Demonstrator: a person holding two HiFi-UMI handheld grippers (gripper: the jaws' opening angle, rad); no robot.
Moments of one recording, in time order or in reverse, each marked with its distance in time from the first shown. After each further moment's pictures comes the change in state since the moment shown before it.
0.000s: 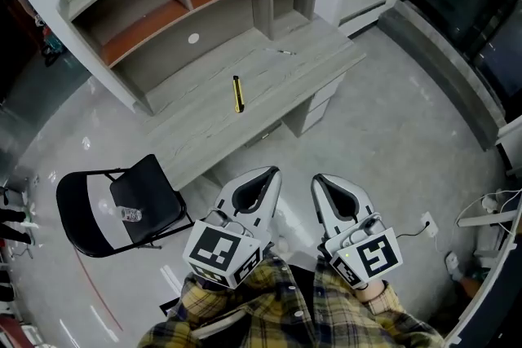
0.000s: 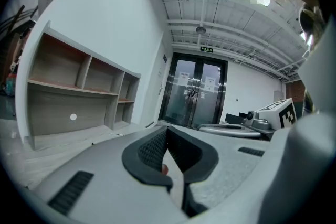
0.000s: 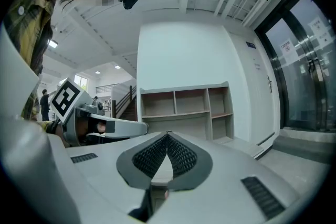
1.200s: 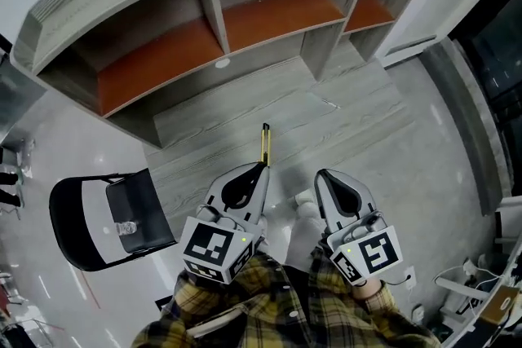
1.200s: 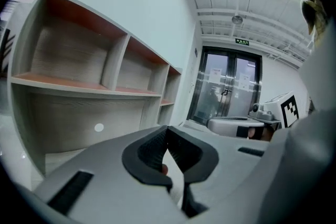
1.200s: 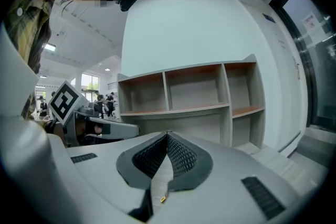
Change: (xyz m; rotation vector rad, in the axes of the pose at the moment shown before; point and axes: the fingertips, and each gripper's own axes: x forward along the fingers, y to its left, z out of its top) left arm 0.138 0.262 0.053 -0.074 0.030 0.248; right arm 0.287 -0.112 0.007 0.009 0.094 0.162
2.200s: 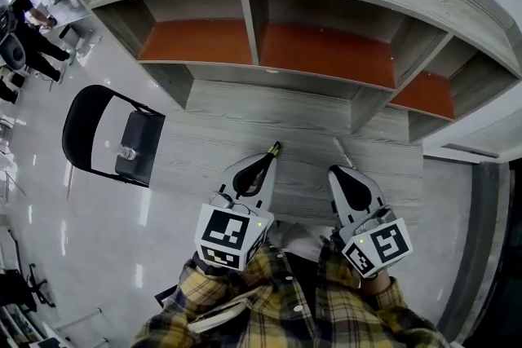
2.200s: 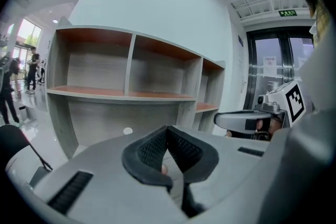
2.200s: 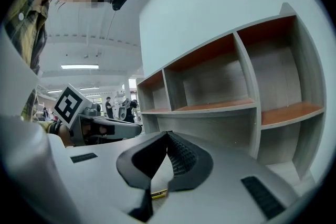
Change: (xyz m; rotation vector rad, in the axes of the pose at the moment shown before) left arm 0.093 0.009 0.025 -0.075 -0.036 0.601; right arm 0.077 -0.121 0.021 -0.021 0.083 0.589
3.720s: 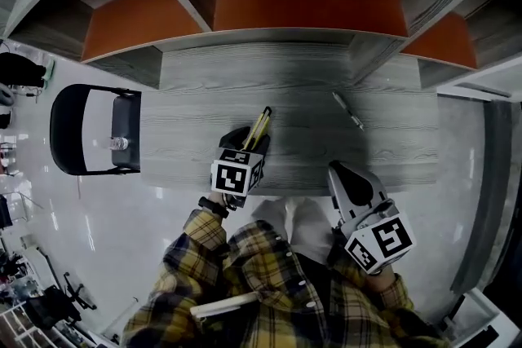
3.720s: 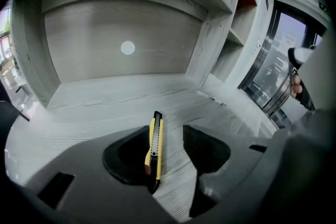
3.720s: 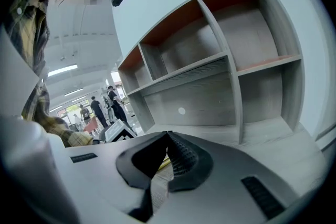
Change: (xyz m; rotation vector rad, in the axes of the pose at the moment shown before) left arm 0.110 0.071 -0.240 -0.069 0.578 -0.035; right arm -0.005 -0.022 -0.099 0.202 0.182 -0.107
